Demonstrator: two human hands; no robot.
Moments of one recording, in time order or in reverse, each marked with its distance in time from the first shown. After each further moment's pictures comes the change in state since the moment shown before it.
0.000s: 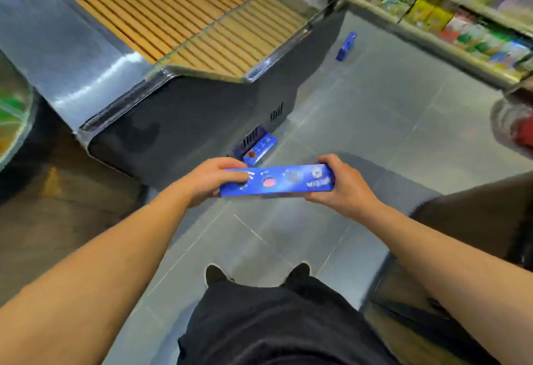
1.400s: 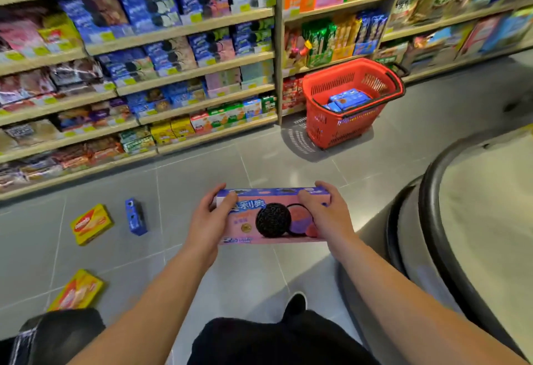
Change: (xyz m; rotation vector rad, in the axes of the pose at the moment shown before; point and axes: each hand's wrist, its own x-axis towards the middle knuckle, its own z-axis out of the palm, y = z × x) left_hand 0.506 0.629 0.477 -0.032 -0.394 0.267; right_hand 0.208 0.429 -0.525 1.079 1.279 0.732
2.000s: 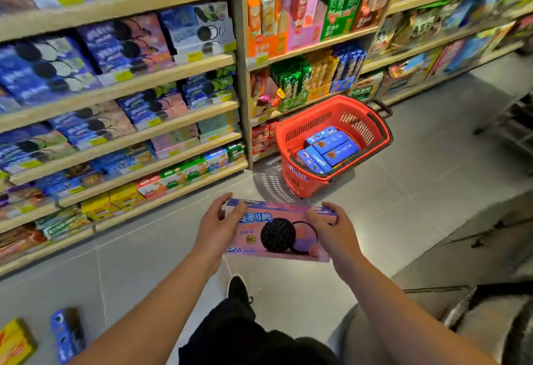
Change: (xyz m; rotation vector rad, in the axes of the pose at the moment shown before) left_hand 0.385 0.158 0.173 0.138 -0.207 -0.085; right_hand 0.367 -0.144 0.036 -0.005 0.188 0.076
